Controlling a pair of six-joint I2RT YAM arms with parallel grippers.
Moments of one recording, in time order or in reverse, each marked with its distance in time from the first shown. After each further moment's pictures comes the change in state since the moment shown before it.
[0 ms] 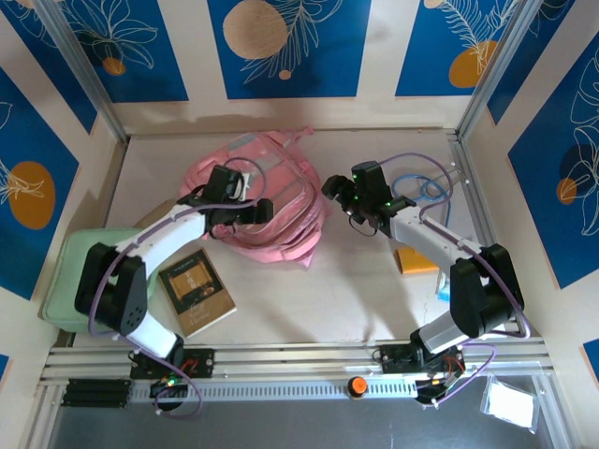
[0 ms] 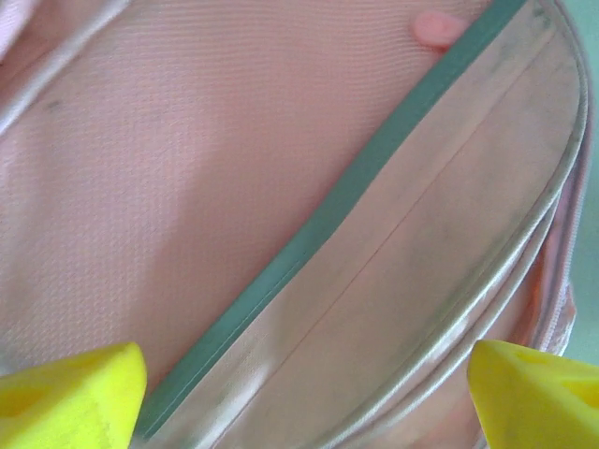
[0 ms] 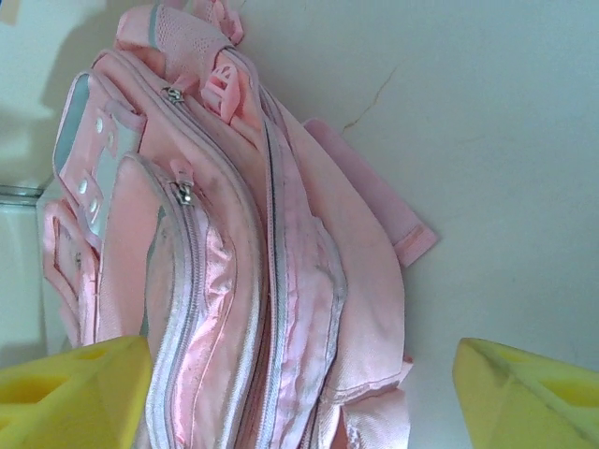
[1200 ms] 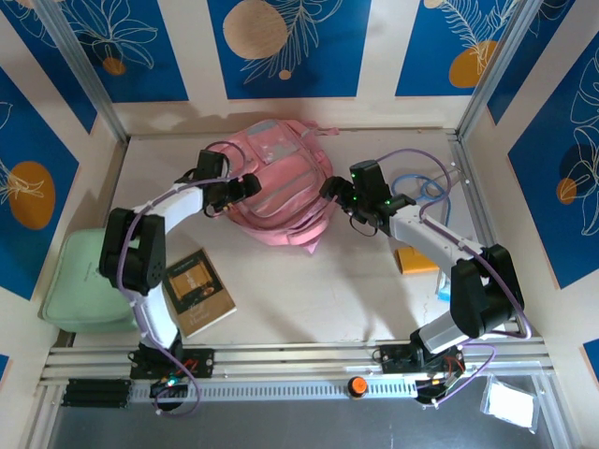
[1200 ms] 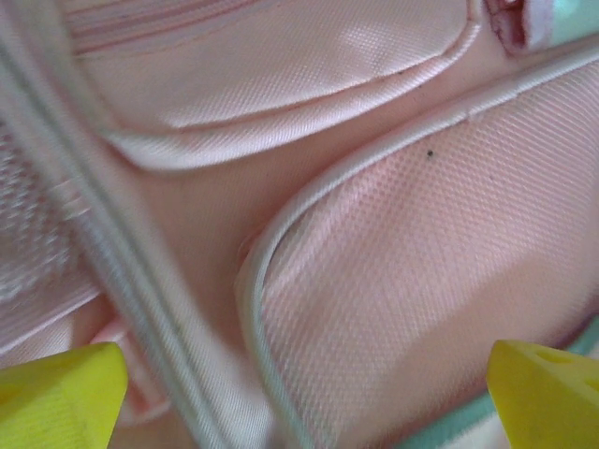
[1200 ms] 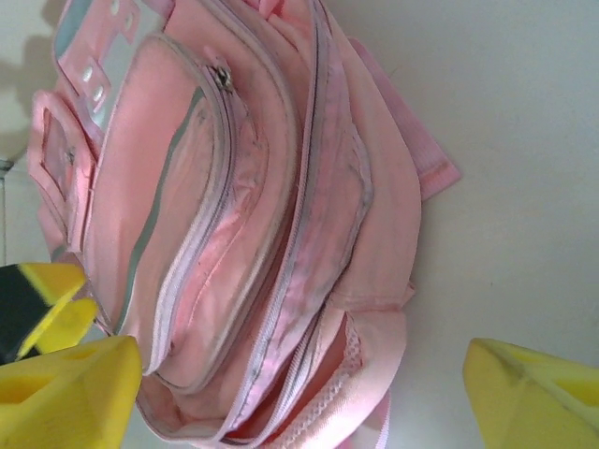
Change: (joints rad) left arm 0.171 0.279 0.183 0.077 0.092 -0.188; right arm 0.015 -0.003 0.021 -0.058 0.009 -0.087
